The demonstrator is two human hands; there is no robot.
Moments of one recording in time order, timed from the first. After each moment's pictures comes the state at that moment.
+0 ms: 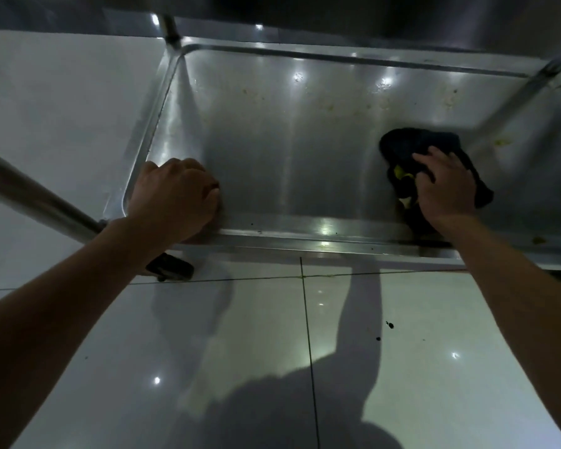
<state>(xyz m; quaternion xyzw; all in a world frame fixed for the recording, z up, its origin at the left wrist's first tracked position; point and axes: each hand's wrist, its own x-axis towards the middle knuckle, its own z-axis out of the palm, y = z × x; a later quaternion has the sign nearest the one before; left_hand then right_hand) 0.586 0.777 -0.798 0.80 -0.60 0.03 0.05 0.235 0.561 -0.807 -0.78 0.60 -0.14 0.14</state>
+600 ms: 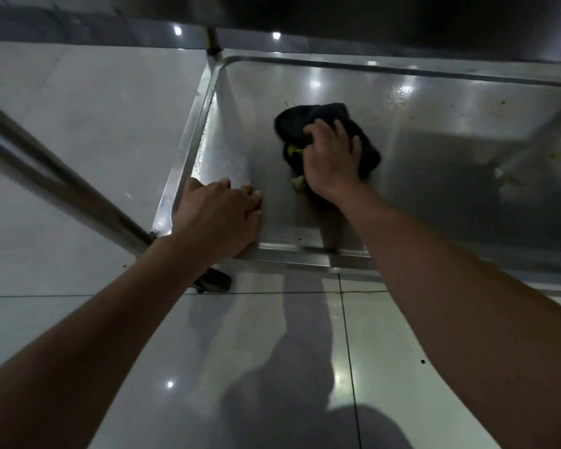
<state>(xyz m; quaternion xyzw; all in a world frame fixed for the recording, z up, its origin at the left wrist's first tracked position) 0.591 0.792 -0.793 0.77 -0.64 0.03 0.04 0.477 0.603 -0.818 -0.84 0.48 -0.13 0.21</state>
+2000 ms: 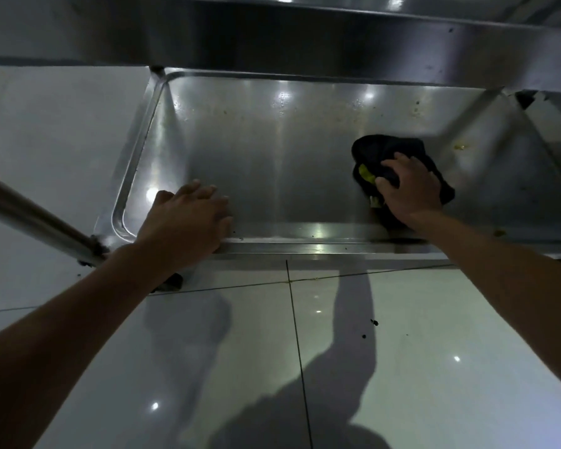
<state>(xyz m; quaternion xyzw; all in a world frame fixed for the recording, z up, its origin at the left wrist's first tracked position) 0.542 0.784 -0.784 0.77 -0.63 -0.05 -0.02 0.227 0.549 -0.810 -0.80 0.57 -0.11 0.13</state>
